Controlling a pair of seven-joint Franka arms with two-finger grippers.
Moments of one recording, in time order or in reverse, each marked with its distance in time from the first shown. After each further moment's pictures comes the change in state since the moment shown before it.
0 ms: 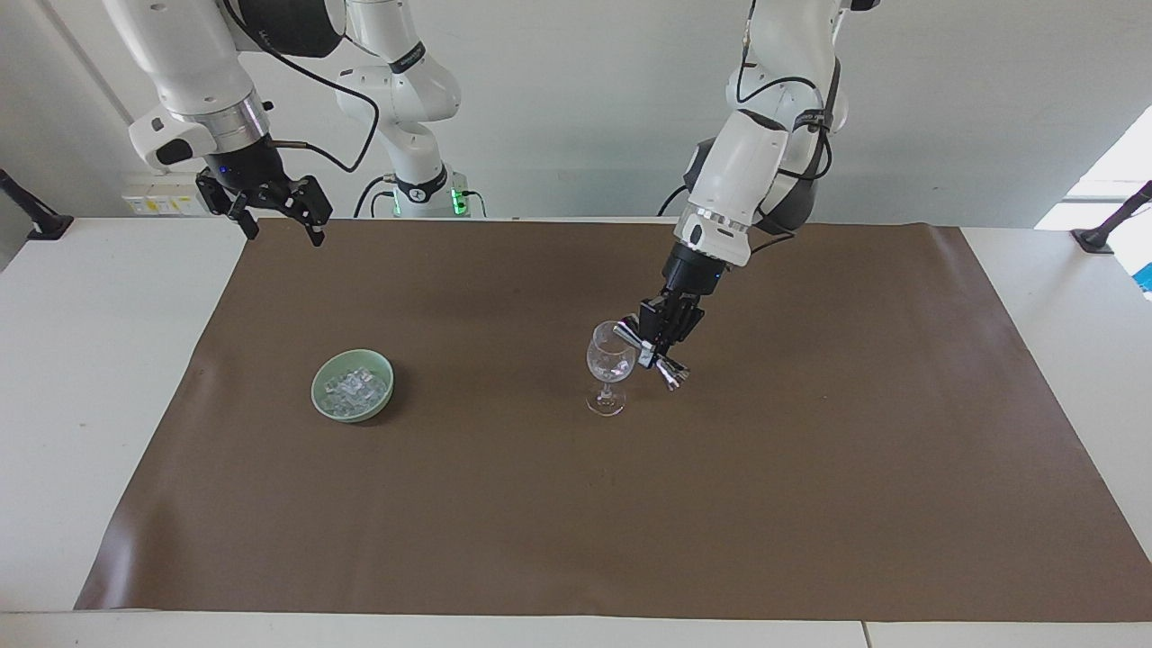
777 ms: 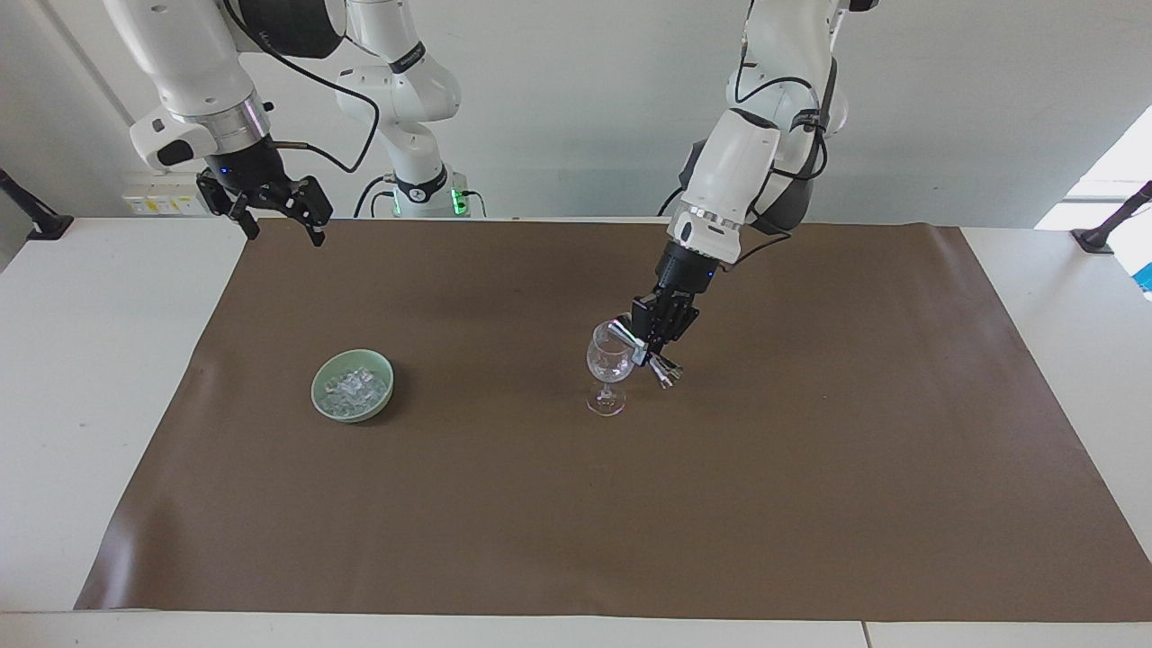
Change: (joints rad) left arm -0.015 0.008 -0.003 0.002 0.028 0.014 0.000; right arm 0.000 0.000 0.000 -0.001 0.000 0.000 0.000
